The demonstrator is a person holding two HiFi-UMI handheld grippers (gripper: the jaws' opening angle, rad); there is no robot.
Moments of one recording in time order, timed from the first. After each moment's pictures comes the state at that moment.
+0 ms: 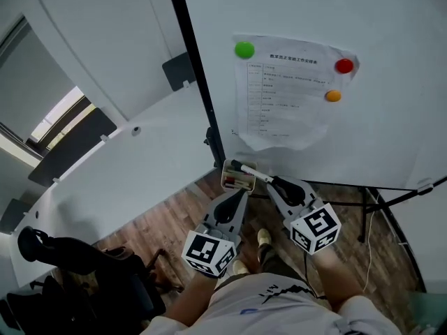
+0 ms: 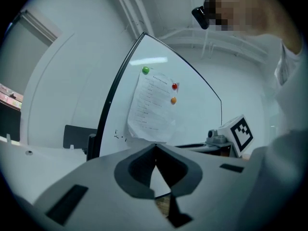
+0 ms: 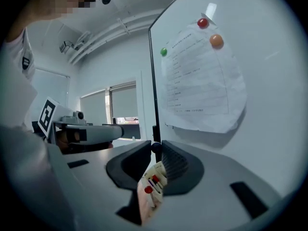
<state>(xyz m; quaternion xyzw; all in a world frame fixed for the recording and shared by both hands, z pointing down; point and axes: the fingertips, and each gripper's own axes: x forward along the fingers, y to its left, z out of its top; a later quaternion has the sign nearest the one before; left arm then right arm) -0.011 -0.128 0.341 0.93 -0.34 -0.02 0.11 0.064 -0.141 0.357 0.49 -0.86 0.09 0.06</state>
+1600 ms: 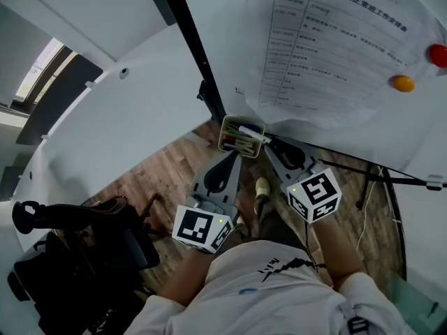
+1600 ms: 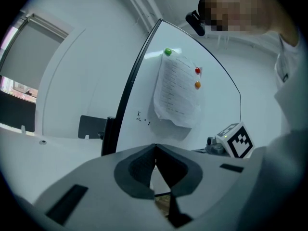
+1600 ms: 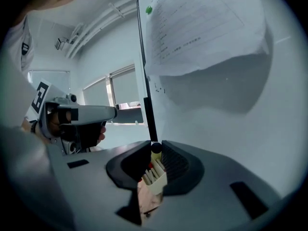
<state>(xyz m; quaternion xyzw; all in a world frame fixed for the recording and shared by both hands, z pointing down) -0.022 -0.185 0.398 0.90 -0.42 0.01 0.15 0.058 -0.203 0.456 0.44 -0.87 0.15 0.13</state>
